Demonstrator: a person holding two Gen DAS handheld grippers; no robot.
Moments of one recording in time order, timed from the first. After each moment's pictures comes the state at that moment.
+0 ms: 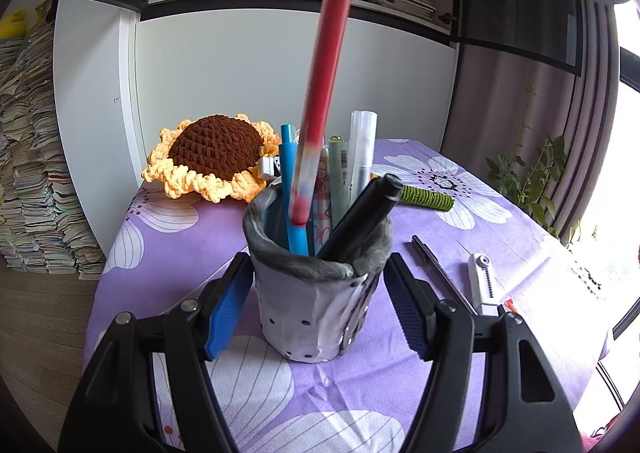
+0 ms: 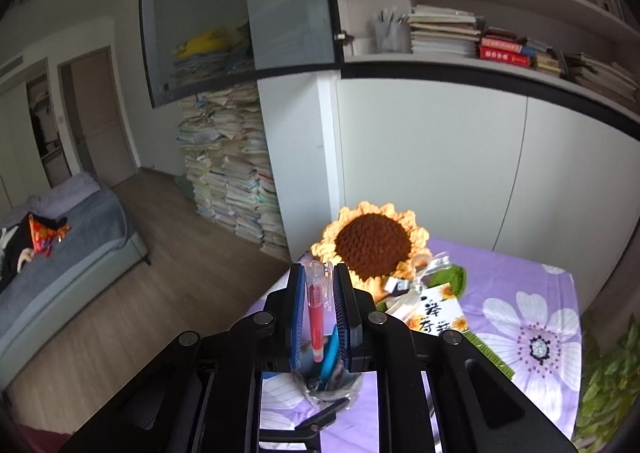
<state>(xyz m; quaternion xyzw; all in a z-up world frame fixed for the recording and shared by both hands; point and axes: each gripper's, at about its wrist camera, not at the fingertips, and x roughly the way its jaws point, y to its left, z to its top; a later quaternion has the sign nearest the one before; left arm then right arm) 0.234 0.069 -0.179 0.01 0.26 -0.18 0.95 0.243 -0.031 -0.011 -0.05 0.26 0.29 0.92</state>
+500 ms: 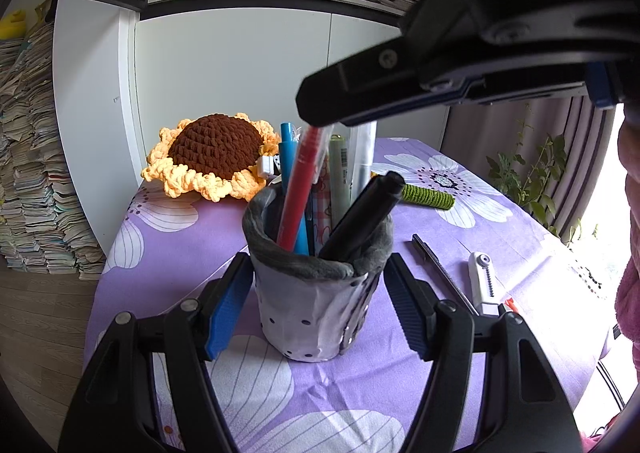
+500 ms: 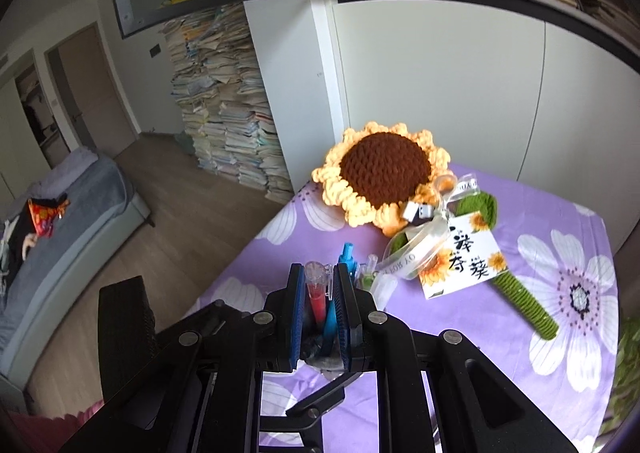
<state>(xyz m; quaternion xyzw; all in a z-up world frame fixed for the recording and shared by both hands) 0.235 0.068 -0.180 0.01 0.26 -0.18 0.95 0.270 -0.024 -0.081 -0.04 0.36 0.30 0.88</state>
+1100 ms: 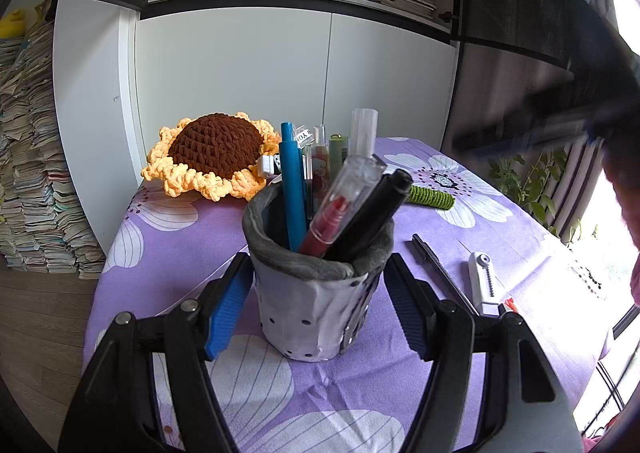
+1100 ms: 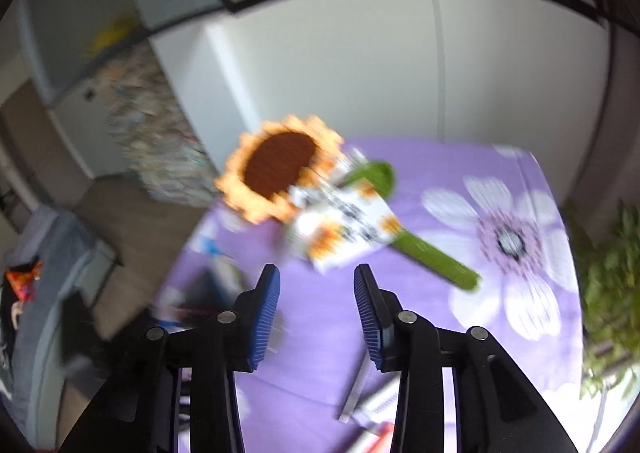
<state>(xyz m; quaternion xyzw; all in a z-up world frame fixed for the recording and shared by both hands) 0.235 0.069 -0.180 0.01 0.26 -0.18 0.95 0.293 -0.125 -0.090 0.03 0.41 0.17 0.89</state>
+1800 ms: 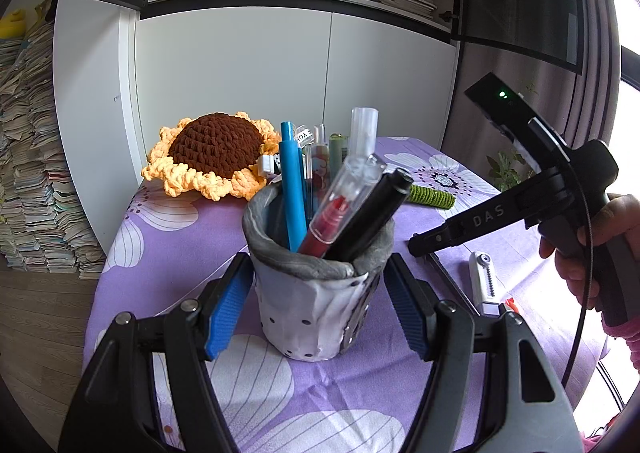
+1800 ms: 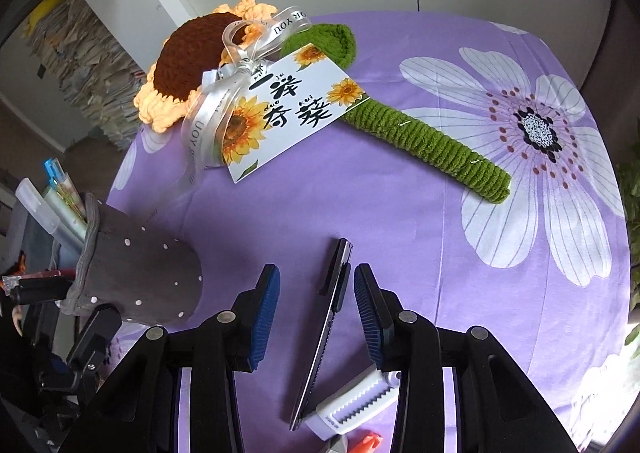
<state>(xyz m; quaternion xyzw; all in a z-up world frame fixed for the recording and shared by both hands) 0.234 0.069 -0.180 0.01 0.26 -0.18 0.95 0.337 -0.127 -0.190 0.04 0.54 0.15 0.83</state>
